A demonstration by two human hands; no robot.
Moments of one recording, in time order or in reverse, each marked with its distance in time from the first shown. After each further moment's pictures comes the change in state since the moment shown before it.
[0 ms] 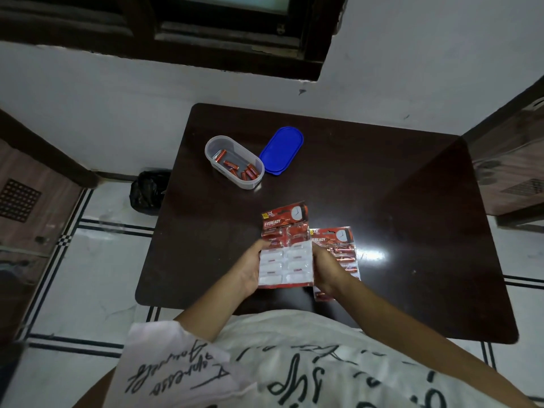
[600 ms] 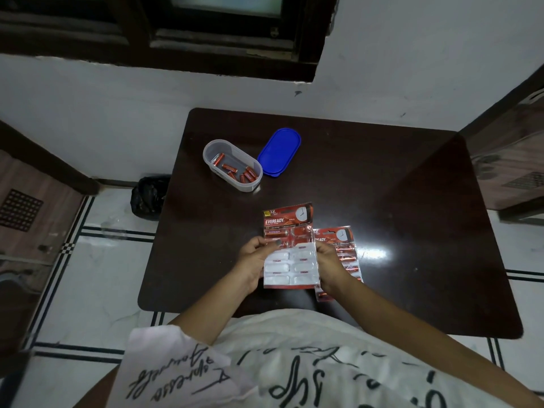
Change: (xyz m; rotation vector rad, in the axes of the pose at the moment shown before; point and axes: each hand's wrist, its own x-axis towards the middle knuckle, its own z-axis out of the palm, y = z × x) left_hand -0.001 0.005 0.005 0.109 0.116 0.253; right_hand 0.000 0.003 0.000 -0.076 0.174 -0.162
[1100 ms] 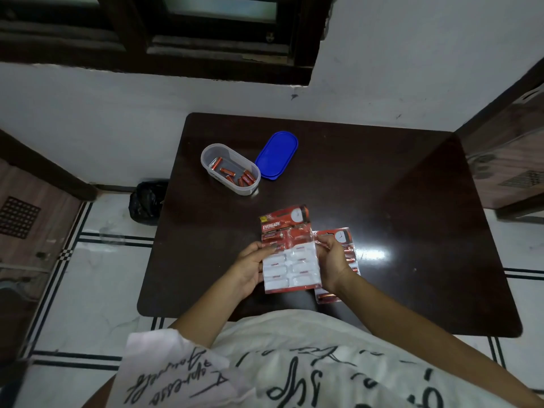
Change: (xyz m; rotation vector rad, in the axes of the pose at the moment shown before) left_hand -0.003 0.004 -0.008 -0.052 -0.113 -0.084; right_hand 0.004 -0.013 -0.007 0.198 -0.049 0.245
